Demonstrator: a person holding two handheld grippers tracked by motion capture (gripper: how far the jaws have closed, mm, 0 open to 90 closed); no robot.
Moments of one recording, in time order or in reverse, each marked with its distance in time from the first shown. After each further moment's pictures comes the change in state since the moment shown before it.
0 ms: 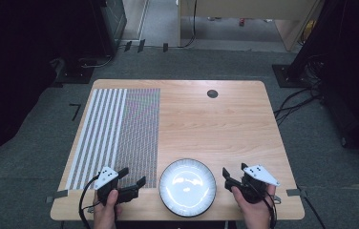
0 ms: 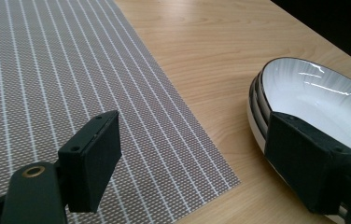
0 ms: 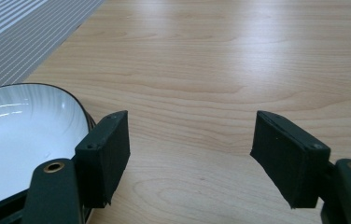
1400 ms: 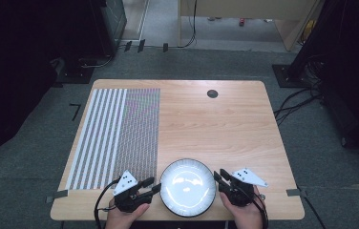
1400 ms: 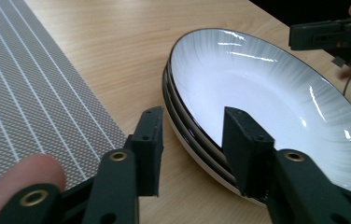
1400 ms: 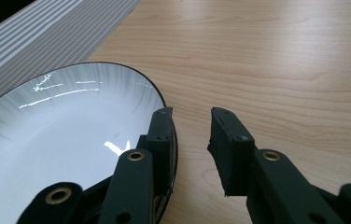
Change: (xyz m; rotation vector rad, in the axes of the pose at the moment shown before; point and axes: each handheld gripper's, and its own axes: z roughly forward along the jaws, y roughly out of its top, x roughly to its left) left arm -0.039 -0.009 0.019 0.070 -0.194 0.086; right arm 0.025 -0.009 0.006 0.046 0.153 0.002
